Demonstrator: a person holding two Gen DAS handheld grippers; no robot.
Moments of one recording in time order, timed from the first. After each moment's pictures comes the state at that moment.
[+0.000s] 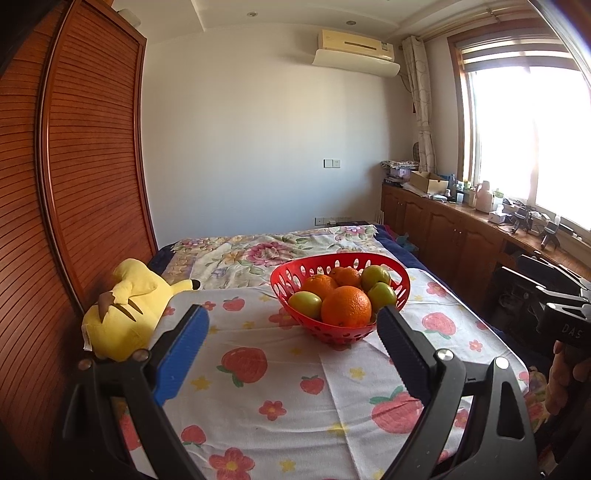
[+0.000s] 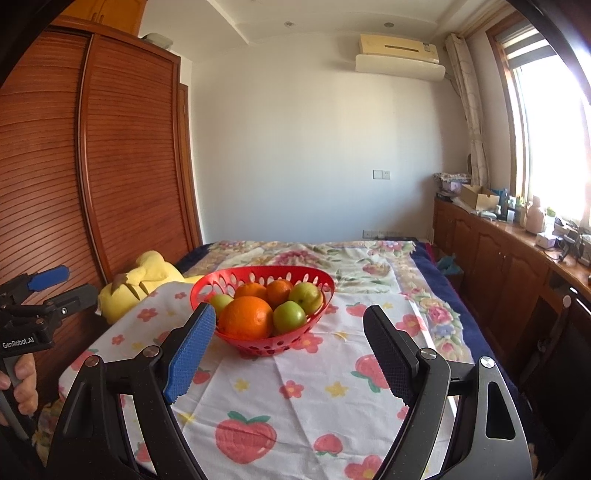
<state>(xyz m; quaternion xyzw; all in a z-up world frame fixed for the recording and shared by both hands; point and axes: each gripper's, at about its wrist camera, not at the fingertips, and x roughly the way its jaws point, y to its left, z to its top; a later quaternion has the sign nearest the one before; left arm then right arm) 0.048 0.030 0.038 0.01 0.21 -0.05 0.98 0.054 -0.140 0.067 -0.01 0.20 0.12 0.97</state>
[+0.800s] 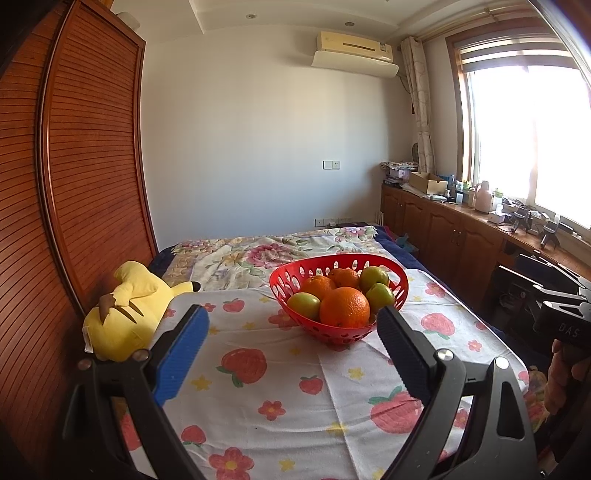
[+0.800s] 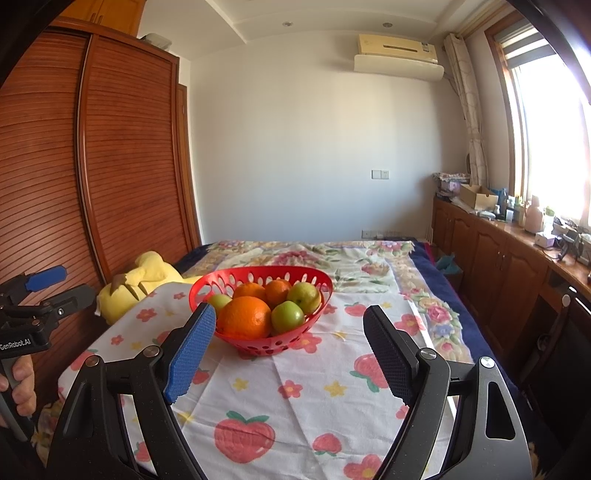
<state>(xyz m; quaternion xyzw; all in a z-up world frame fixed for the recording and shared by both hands) 0.045 0.028 0.039 0.02 0.20 -0.05 0.98 0.055 -0.142 0.065 -0.01 0.19 0.12 0.97</state>
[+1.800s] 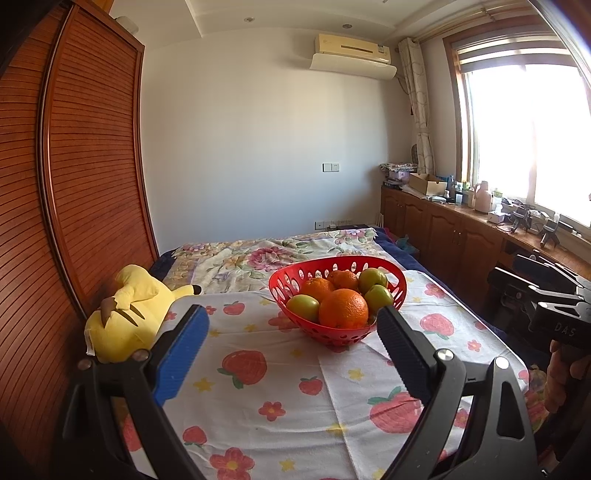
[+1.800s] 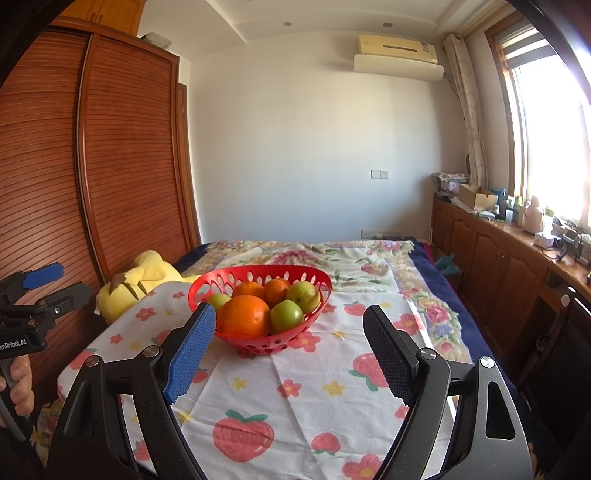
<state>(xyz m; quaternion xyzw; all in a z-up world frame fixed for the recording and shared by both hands) 0.040 0.025 0.044 0.02 0.20 -0.05 0.98 0.056 -0.143 0.065 -0.01 0.19 0.12 0.97</state>
